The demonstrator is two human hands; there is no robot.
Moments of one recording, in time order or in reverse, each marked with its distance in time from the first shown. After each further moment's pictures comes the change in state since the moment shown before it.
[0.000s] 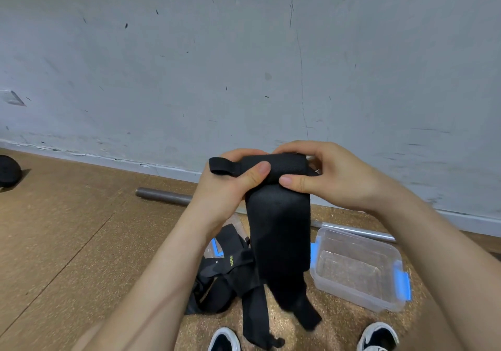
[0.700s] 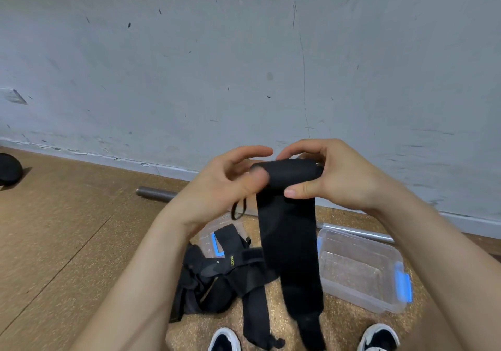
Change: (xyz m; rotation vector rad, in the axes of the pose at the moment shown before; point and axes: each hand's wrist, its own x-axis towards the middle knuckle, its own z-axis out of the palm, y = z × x) left_hand -0.003 0.012 -0.021 0.111 -0.303 -0.030; right_hand 0.000 -0.004 0.004 0.058 0.095 0.132
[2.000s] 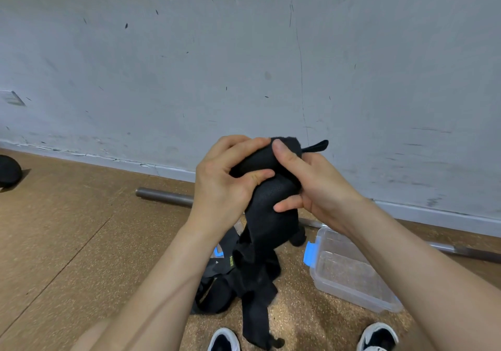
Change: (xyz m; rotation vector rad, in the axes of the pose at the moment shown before) left_hand 0.012 -0.012 0.026 0.388 0.539 0.465; right_hand 0.004 -0.003 0.037 0.624 0.026 0.182
